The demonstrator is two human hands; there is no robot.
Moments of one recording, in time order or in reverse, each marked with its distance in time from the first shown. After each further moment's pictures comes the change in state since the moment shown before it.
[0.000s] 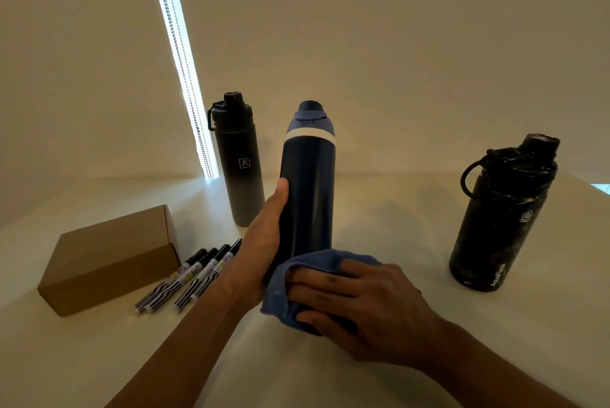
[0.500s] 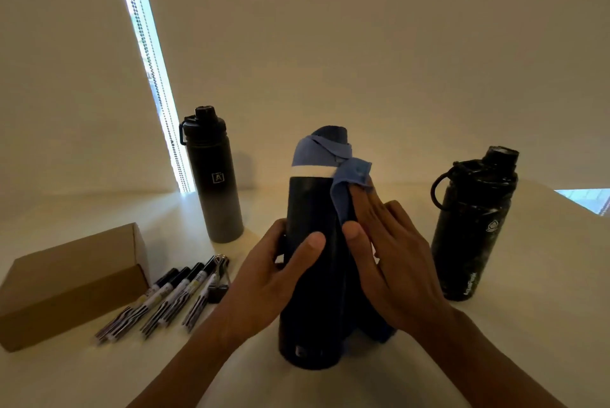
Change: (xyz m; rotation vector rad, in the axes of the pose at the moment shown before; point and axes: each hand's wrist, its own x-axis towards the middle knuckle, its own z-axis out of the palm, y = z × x) left_hand -0.012 -0.028 0.011 0.358 -0.208 0.328; right_hand 0.001 0.040 -0.030 0.045 0.440 0.521
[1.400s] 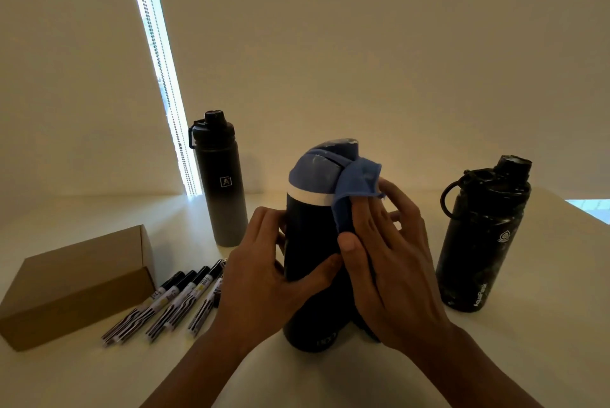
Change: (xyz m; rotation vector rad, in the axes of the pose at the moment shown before) left_hand 0.004 -0.001 -0.007 0.552 0.333 0.317; right_hand 0.004 -0.025 -0.001 -0.020 0.091 -0.081
